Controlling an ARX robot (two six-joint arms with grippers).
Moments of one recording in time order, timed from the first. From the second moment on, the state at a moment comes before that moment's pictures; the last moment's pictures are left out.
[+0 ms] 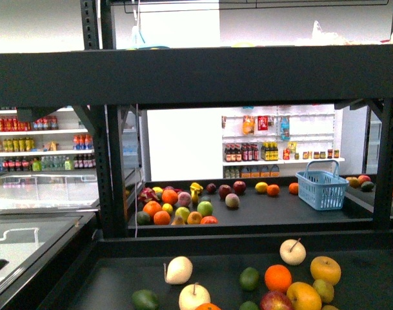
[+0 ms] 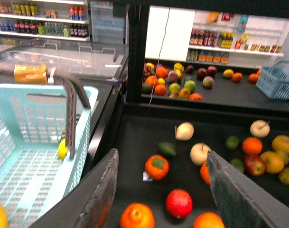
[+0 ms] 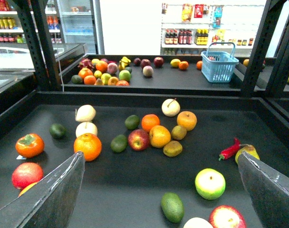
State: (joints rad) left arm 0.01 0.36 0.40 -0.08 0.01 -0.06; right arm 0.00 0.01 0.02 0.00 0.00 -0.01
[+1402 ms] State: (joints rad) left arm 0.00 0.01 0.01 -0.01 0.00 -0.01; right arm 0.00 0.00 0.02 0.00 0.00 -0.01
